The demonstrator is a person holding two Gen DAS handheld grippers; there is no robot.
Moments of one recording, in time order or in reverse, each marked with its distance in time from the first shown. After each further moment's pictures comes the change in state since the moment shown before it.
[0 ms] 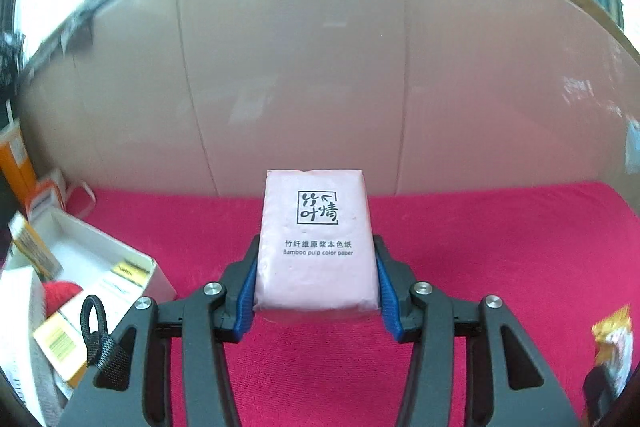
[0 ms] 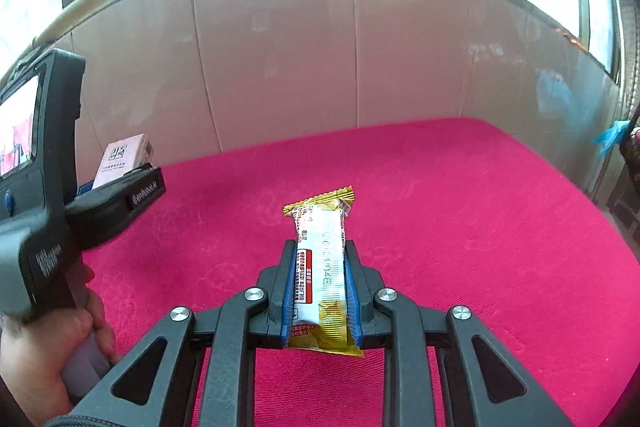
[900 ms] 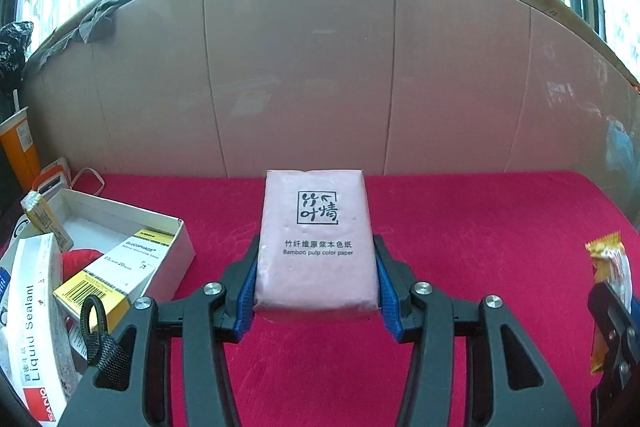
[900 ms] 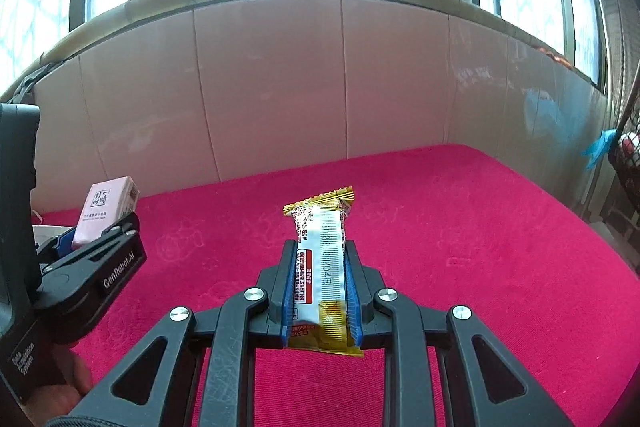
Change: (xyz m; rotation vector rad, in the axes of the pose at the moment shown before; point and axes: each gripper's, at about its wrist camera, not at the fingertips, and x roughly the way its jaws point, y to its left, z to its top) left arm -0.079 -0.019 -0.042 -0.020 -0.004 -0.066; right arm -0.032 0.005 -0.011 0.001 -0.111 -0.025
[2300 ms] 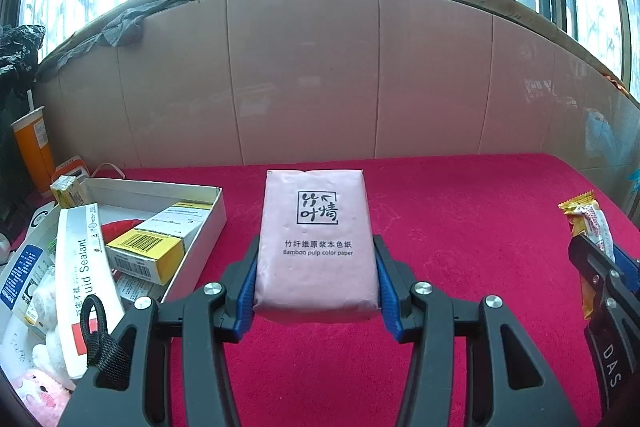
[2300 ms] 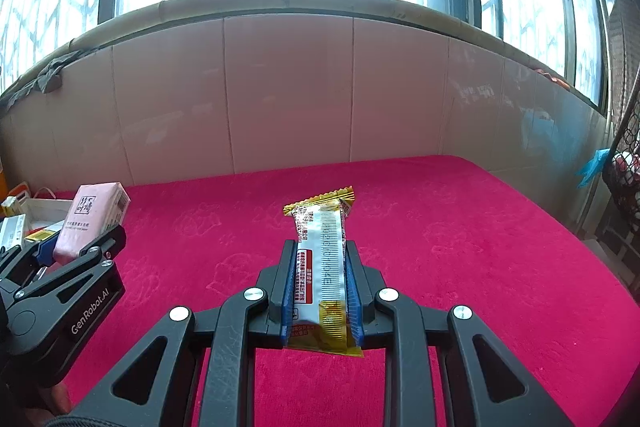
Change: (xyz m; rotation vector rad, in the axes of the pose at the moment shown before) left arm -0.018 0.098 -0.013 0.029 -0.037 -0.049; right arm -0.045 0.008 -0.017 -0.060 -0.036 0.000
